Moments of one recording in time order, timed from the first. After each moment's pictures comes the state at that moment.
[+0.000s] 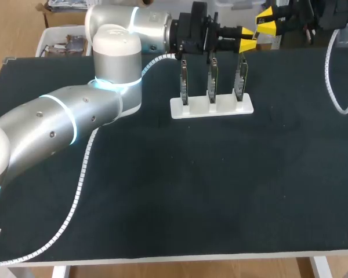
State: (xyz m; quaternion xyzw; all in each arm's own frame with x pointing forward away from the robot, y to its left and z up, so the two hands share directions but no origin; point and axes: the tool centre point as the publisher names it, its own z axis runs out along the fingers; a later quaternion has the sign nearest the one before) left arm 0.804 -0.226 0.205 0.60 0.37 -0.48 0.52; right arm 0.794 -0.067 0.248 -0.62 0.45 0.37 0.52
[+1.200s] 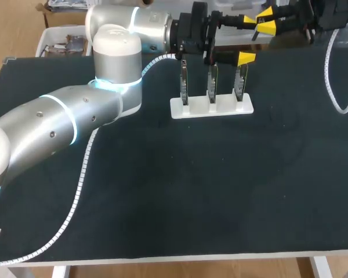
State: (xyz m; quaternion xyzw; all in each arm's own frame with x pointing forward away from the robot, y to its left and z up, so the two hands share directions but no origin) left arm 0.802 -0.226 0.205 0.60 0.37 -0.48 0.52; right arm 0.795 -0.068 0.248 -0.62 0.45 0.37 0.52
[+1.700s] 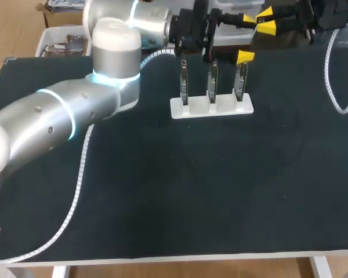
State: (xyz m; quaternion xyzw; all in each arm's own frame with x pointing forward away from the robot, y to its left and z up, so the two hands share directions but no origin) left arm 0.808 -0.224 0.206 0.62 0.40 -0.46 0.50; right arm 0.795 -0.067 0.248 -0.62 0.45 0.37 0.52
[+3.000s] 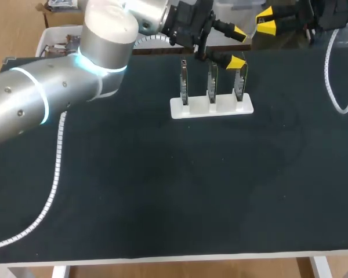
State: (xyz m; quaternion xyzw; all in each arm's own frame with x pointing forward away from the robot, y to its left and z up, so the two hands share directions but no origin) left arm 0.798 -0.197 0.184 0.65 0.52 -0.40 0.39; right arm 0.795 -0.067 0.248 -0.62 0.45 0.37 0.52
